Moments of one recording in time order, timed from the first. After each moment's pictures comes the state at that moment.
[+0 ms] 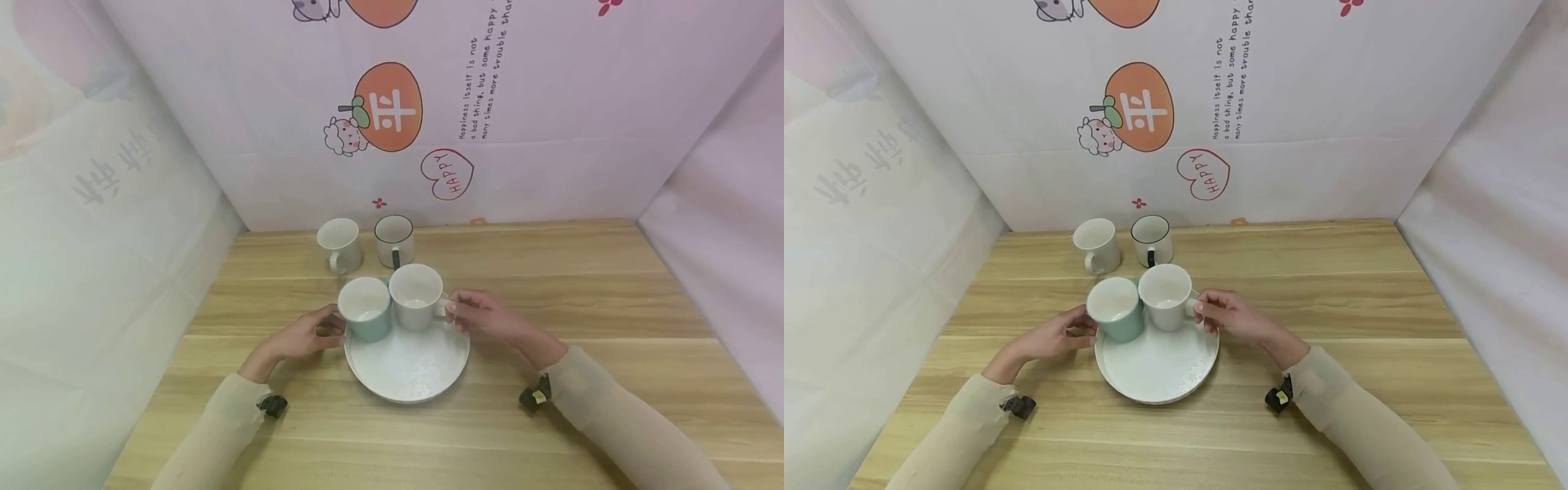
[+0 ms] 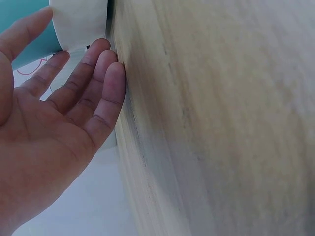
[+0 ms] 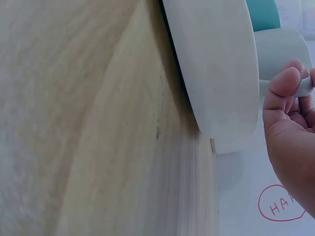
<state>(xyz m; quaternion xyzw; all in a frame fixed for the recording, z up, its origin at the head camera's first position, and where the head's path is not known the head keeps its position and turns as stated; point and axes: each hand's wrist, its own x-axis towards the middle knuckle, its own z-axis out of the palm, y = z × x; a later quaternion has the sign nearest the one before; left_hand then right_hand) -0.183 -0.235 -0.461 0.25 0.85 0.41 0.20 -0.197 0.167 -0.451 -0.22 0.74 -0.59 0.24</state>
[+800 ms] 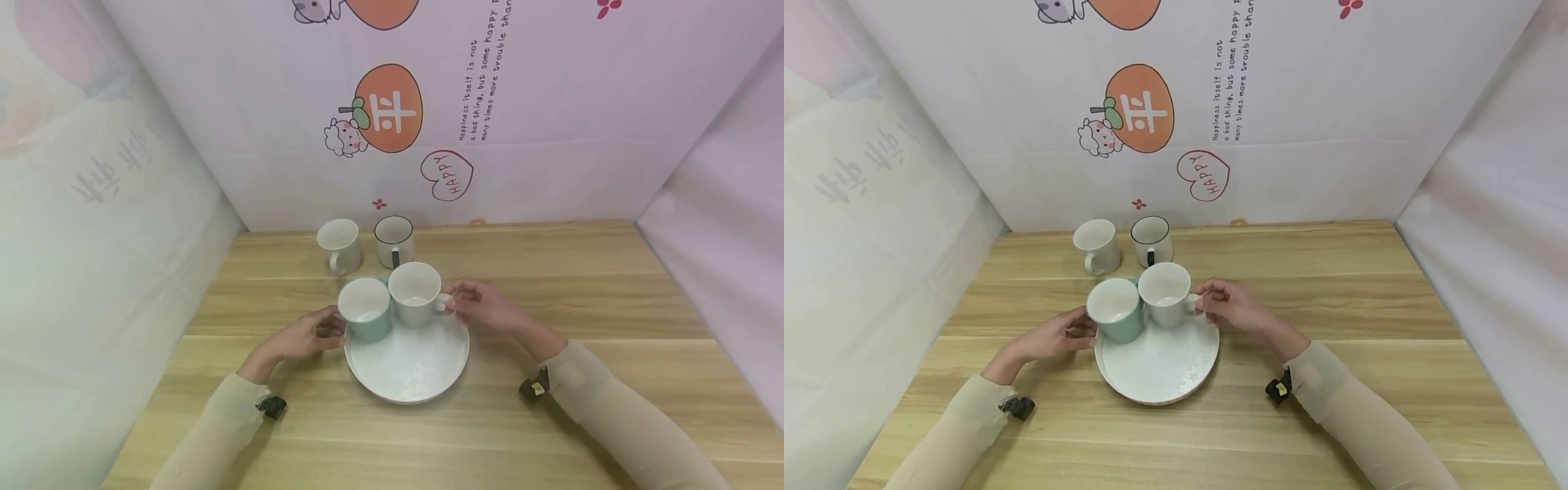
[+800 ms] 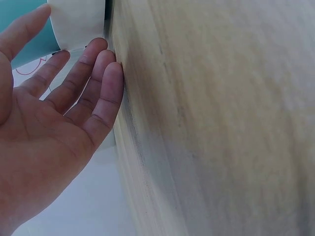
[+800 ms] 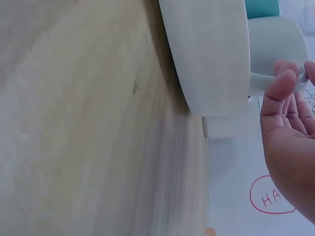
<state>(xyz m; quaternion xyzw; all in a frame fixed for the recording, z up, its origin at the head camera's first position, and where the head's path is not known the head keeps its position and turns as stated) -0.182 -0.235 -0.462 0.25 0.85 0.42 0.21 -0.210 0.169 -0.448 -0.18 0.77 -0.58 0.20</state>
